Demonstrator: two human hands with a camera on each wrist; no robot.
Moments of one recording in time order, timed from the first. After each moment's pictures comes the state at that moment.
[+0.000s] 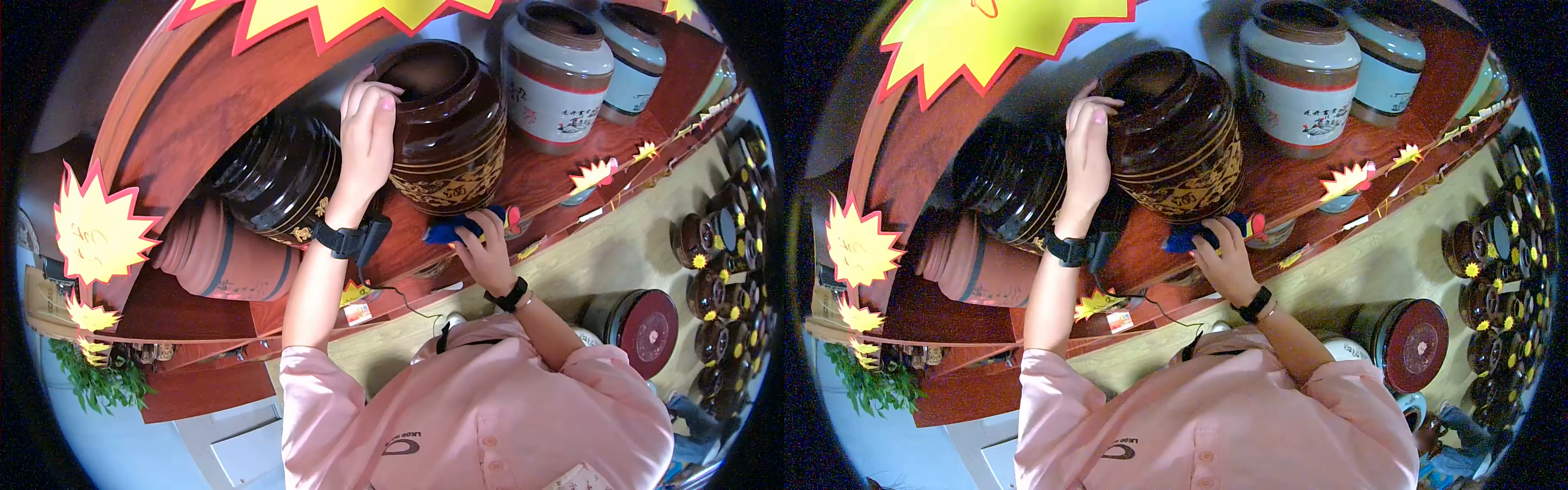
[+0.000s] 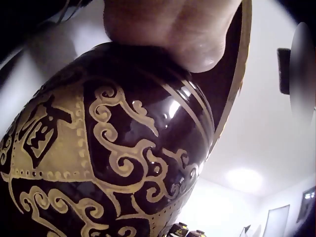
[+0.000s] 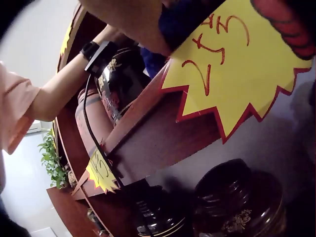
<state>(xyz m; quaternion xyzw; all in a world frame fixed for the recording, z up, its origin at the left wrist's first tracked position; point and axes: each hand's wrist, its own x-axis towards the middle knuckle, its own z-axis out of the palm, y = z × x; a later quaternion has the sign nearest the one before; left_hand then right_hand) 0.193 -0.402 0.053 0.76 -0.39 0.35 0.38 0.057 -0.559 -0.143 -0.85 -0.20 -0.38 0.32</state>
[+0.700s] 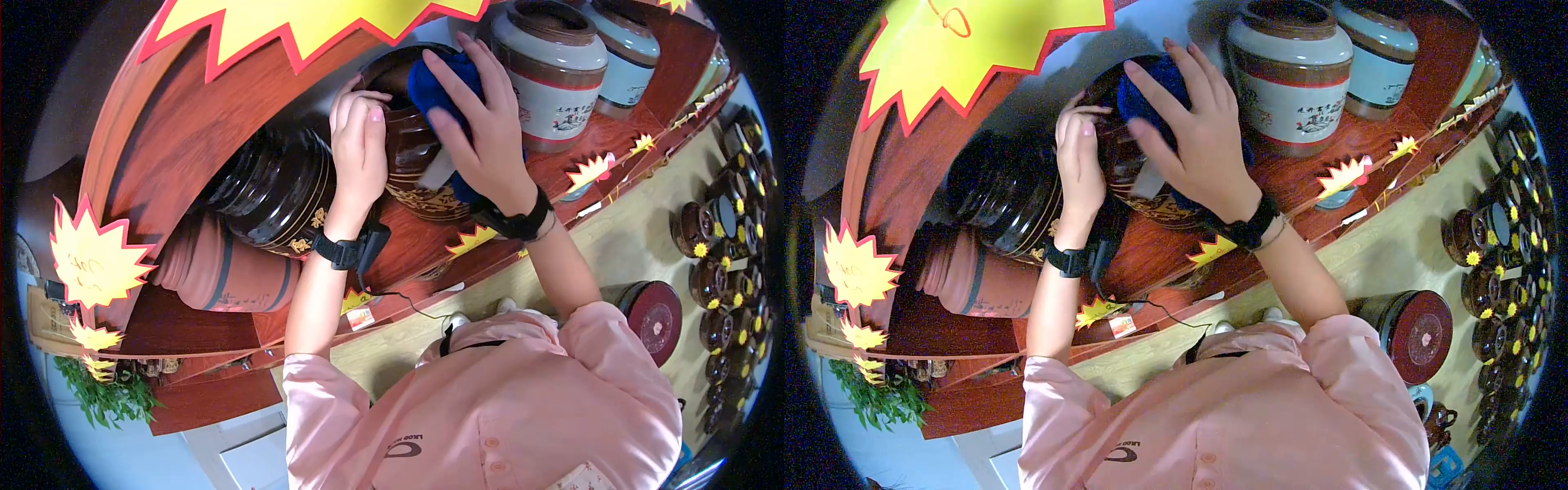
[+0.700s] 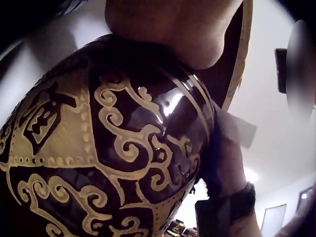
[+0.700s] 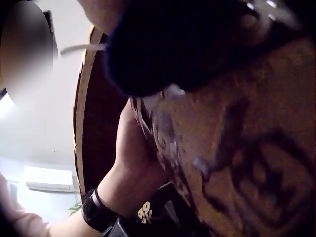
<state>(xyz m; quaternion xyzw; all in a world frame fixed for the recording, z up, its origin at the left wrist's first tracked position) 0.190 -0.405 0.053 0.76 -0.38 0.38 0.36 0.150 -0.580 0.043 -0.76 -0.19 -0.54 0.30</state>
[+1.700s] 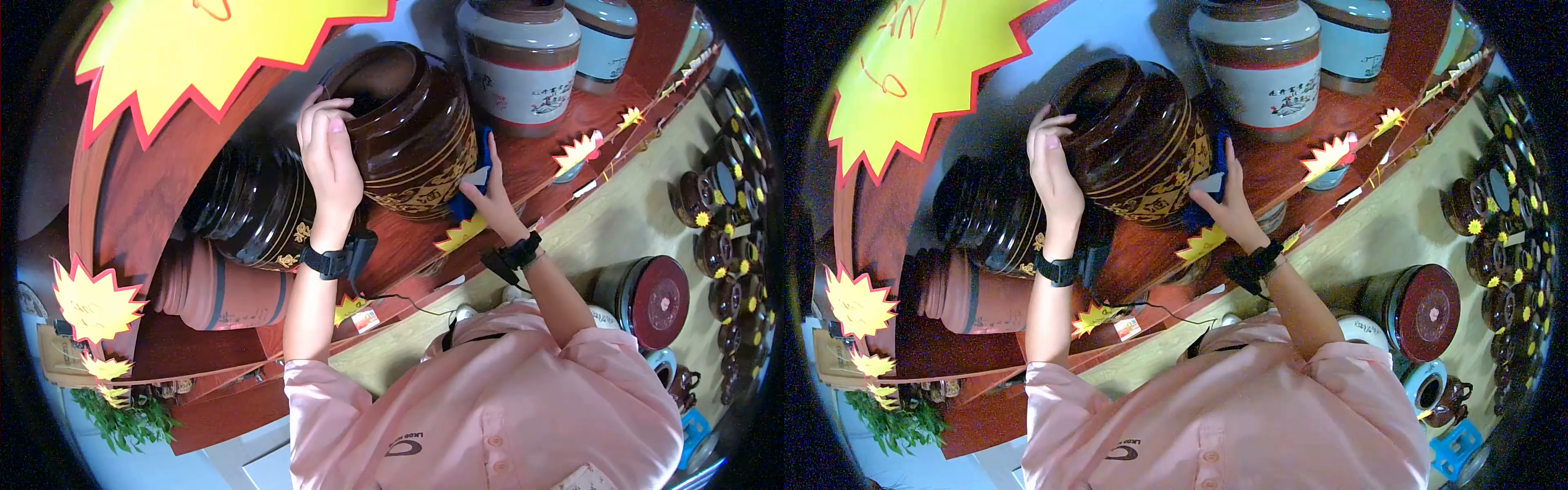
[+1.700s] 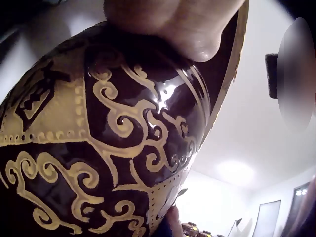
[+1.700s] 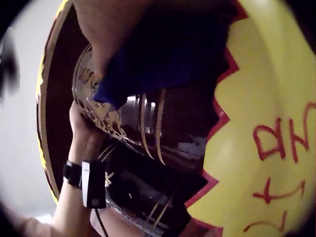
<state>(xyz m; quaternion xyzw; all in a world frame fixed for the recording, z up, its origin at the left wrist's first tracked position) 0.190 -0.409 0.051 0.78 -0.37 0.37 0.35 0.129 -0.602 -0.137 -0.65 -0.07 -0.22 0.72</state>
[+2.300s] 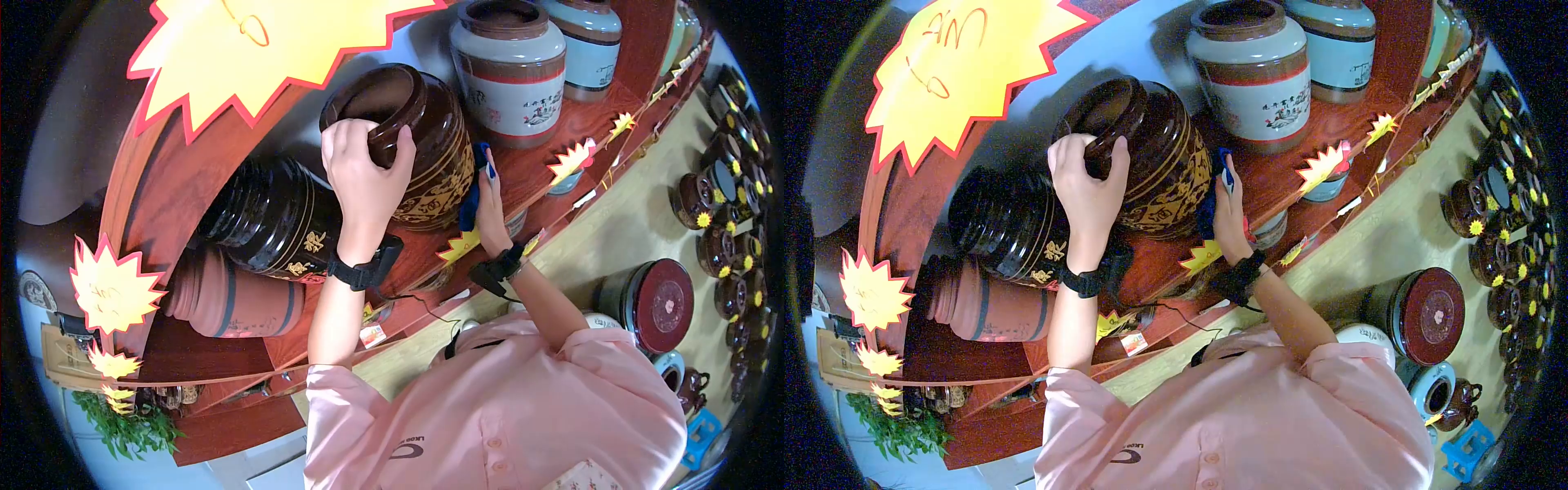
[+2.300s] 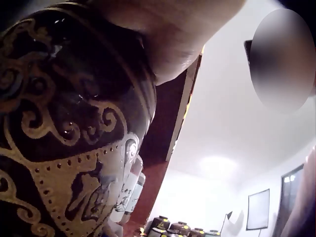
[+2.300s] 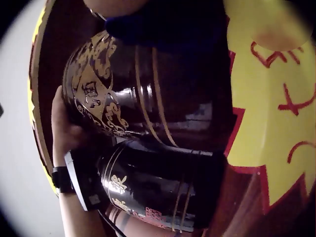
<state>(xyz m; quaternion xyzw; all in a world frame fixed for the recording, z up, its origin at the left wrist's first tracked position) 0.159 -0.446 0.062 0.79 -0.31 0.46 0.26 0.126 -0.579 -0.132 -0.59 0.03 -0.31 0.74</state>
